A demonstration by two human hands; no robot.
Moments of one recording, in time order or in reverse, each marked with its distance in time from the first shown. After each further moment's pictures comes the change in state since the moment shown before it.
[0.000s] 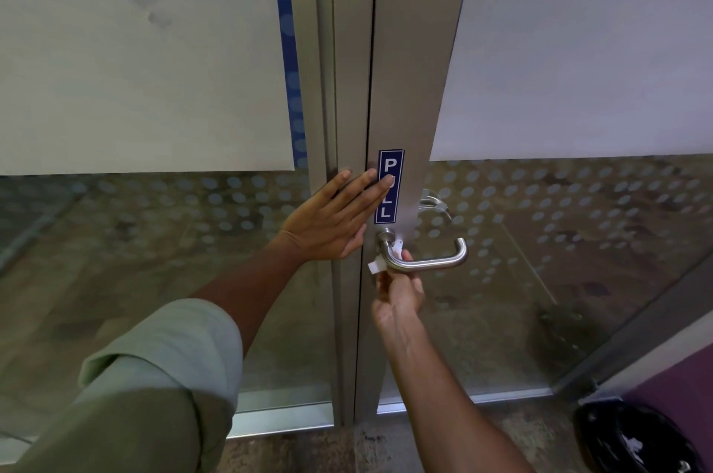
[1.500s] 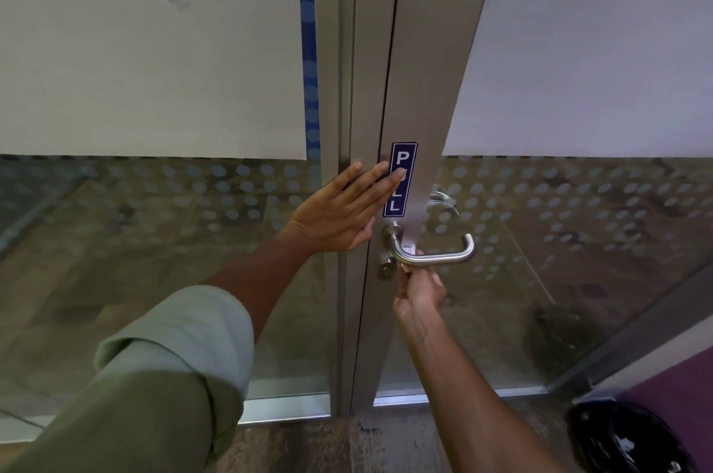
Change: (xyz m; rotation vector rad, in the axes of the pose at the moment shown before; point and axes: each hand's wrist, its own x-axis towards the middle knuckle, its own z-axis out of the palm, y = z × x) left_hand 0.001 0.001 -0.001 0.005 -0.011 -0.017; right_hand 0.023 -0.010 -0.010 -0.069 0.041 -0.102
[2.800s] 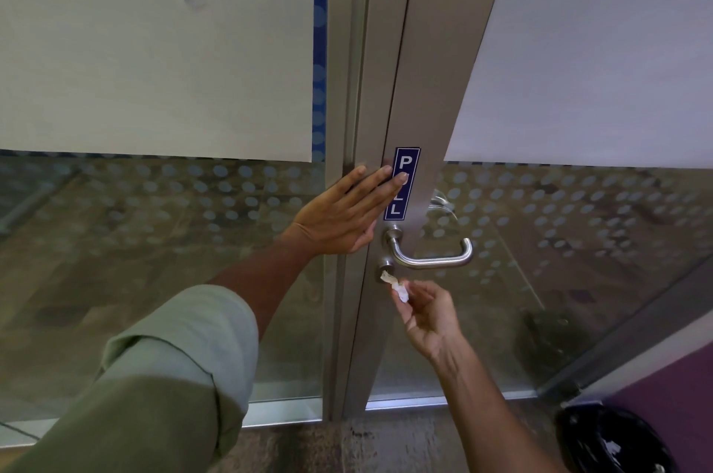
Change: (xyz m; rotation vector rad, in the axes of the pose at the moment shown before) left_hand -0.002 0.000 0.000 -0.043 -0.019 -0.007; right_hand 0.012 -0.021 -0.053 -0.100 -0.328 0.387
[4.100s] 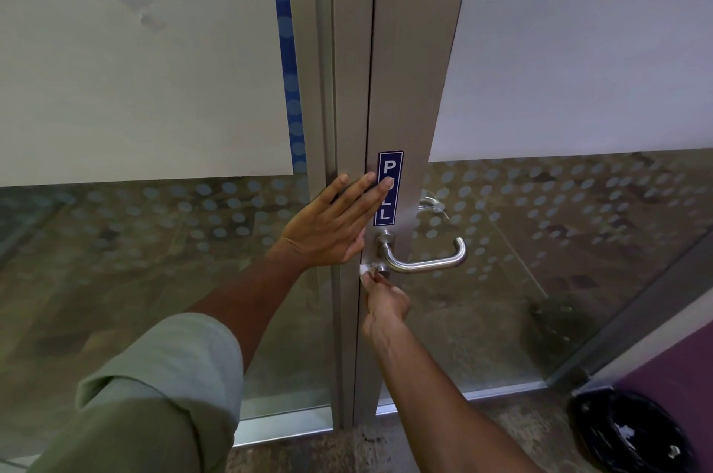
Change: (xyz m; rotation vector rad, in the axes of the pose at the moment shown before) left_hand -0.002 0.002 0.006 0.078 0.049 0.014; right_hand 0.011 0.059 0.074 -0.139 0.391 -0.267
